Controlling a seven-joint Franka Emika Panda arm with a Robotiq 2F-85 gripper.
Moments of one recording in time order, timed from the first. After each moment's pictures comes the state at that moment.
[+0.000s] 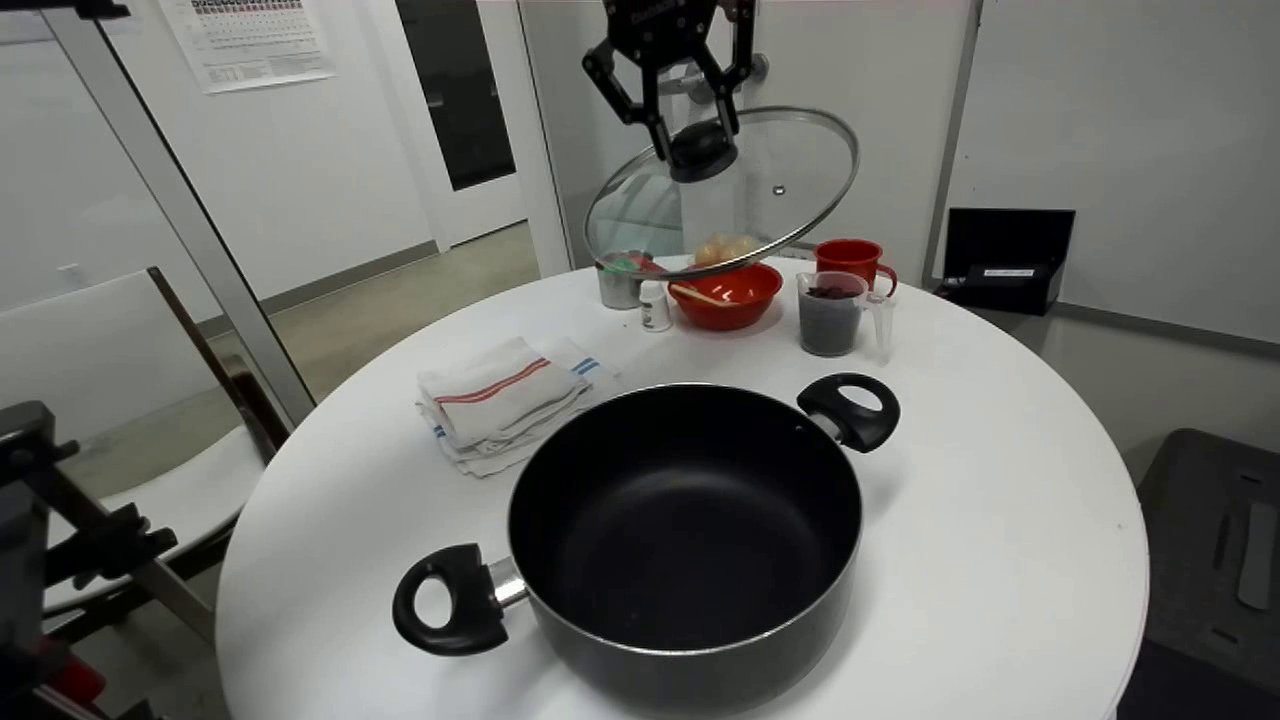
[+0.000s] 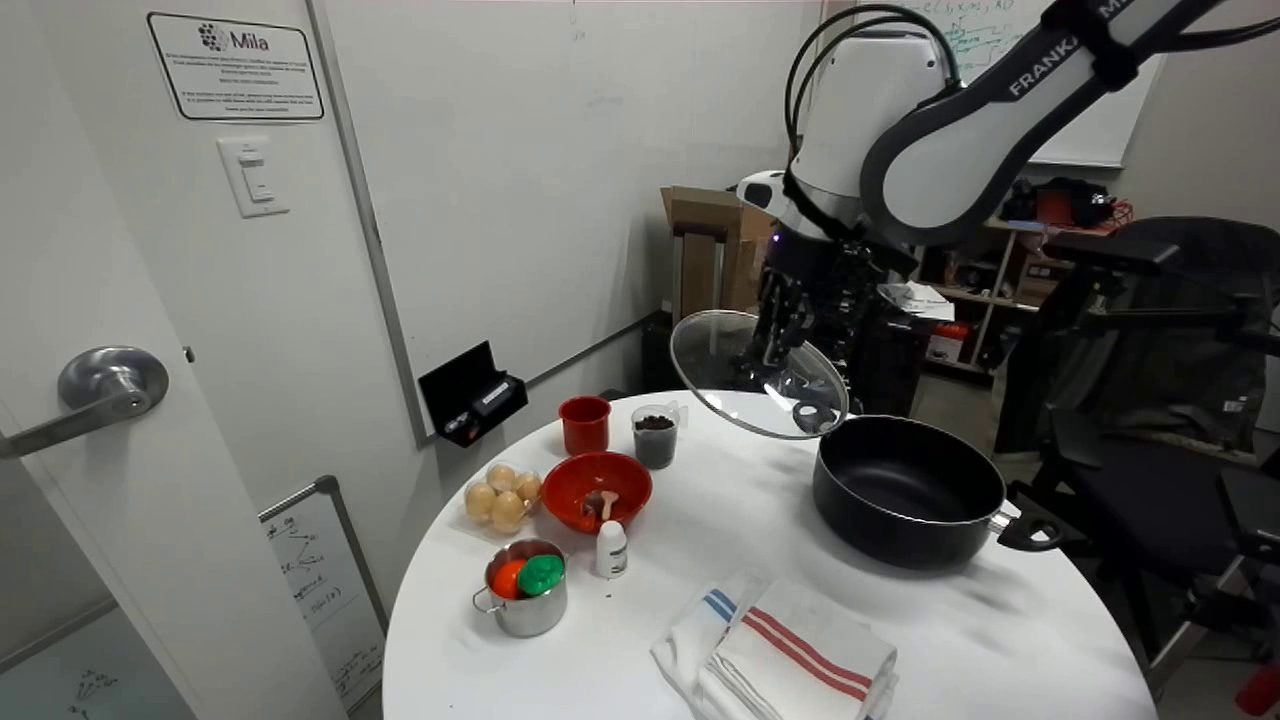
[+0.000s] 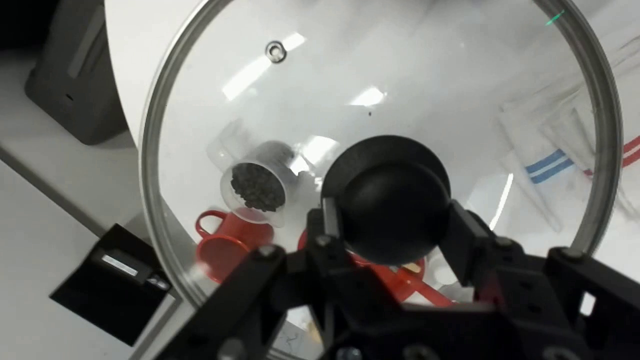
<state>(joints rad) -0.18 0.53 0.09 -1.91 -0.24 2.71 -0.68</state>
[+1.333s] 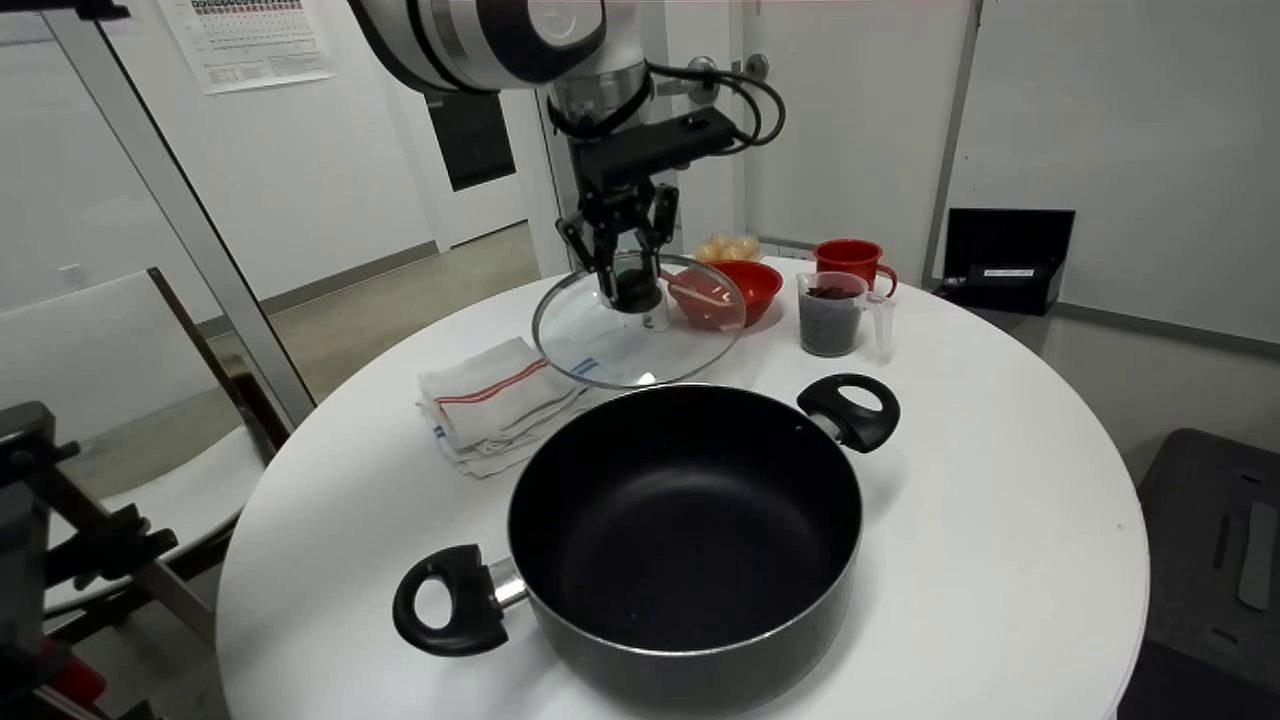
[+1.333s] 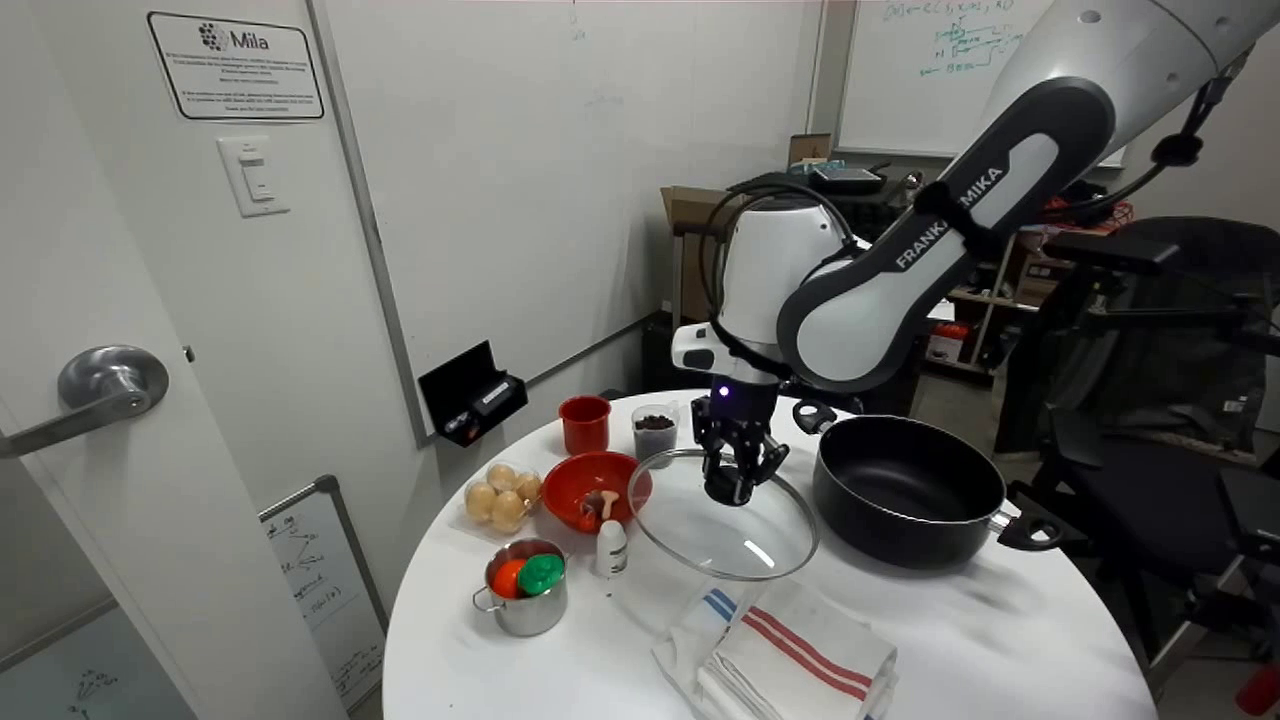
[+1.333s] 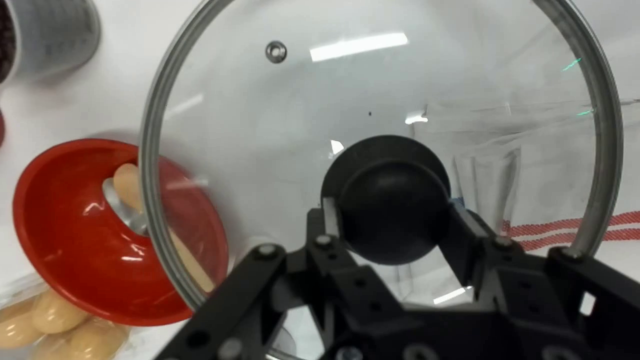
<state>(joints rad) -0.14 0.89 0.19 -1.68 -0.24 2.64 -1.16</state>
